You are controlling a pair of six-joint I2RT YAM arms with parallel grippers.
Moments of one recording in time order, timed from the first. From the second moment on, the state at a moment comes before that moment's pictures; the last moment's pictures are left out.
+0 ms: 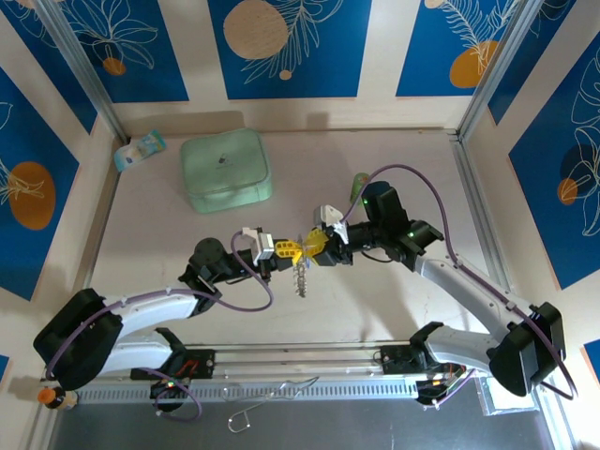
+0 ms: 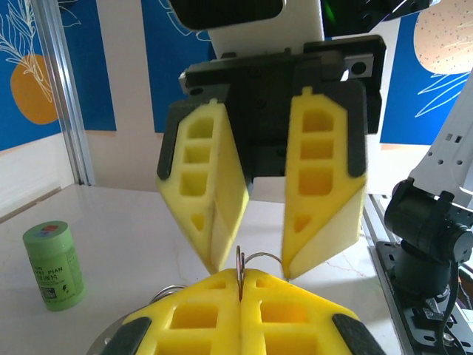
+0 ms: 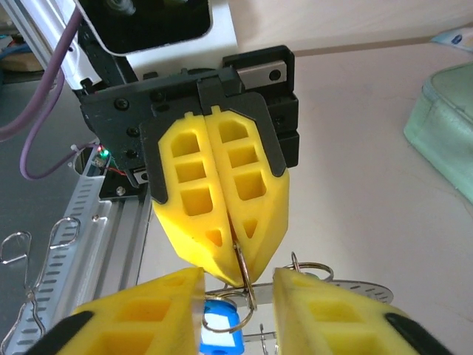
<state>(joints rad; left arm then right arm) -0.75 1.21 0.39 0.95 0.61 -0.05 0.58 1.15 0.92 -0.42 -0.88 -0.44</state>
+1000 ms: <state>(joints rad) -0.74 1.03 0.64 0.11 0.56 0.30 0.71 1.24 1.18 -0.77 -0.58 -0.66</state>
